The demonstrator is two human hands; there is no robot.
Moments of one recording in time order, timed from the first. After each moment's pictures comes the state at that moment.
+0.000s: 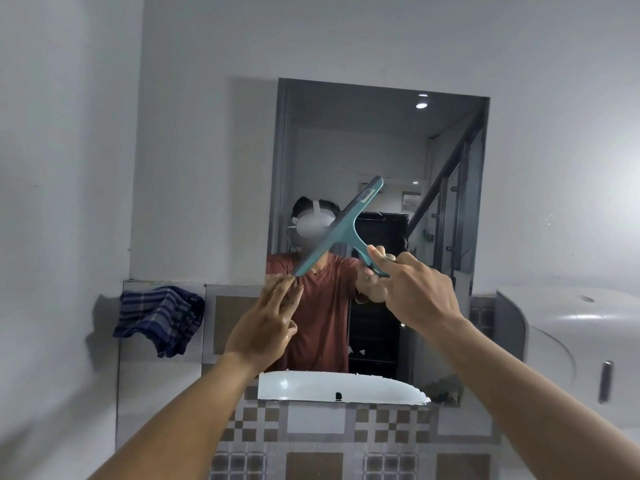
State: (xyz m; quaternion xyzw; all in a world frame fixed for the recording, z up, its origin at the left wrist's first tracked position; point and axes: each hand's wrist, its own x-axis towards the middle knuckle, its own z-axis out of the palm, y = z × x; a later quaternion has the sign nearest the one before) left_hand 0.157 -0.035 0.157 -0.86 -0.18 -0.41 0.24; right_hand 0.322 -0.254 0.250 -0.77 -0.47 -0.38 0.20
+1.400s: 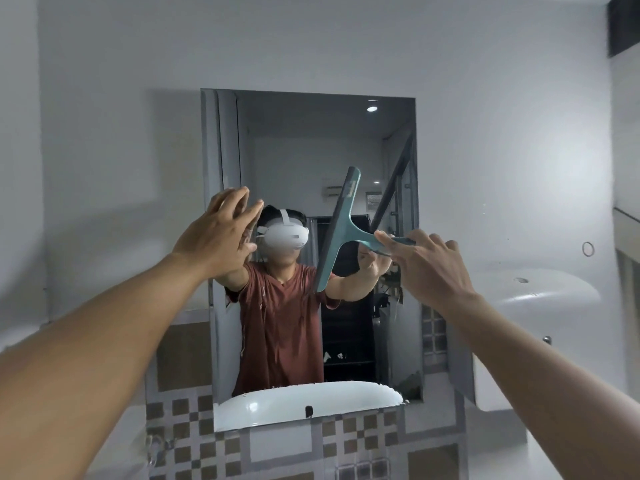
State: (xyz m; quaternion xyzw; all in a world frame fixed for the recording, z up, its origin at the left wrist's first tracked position) left_hand 0.171 -0.049 0.335 -0.83 -0.18 -0.43 0.30; right_hand 0.414 -0.307 0.274 -0.77 -0.41 -0.45 0.20
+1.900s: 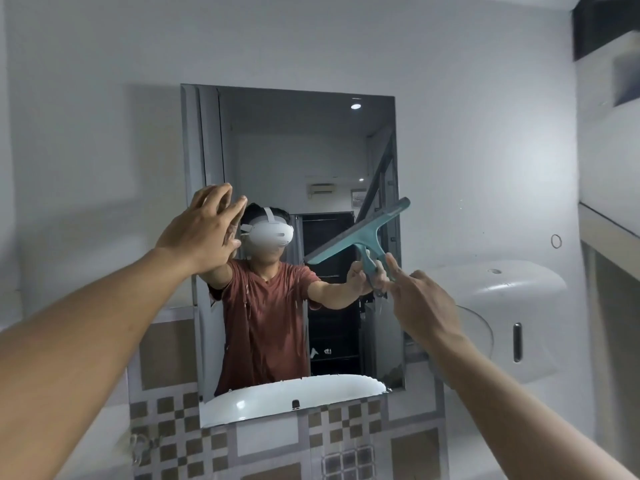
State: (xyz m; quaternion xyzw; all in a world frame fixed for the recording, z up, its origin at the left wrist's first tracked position) left_hand 0.170 -0.054 0.337 -0.83 -0.19 -0.42 0.30; right_hand 0.409 -0.318 0.211 -0.81 -0.35 -0.35 0.30
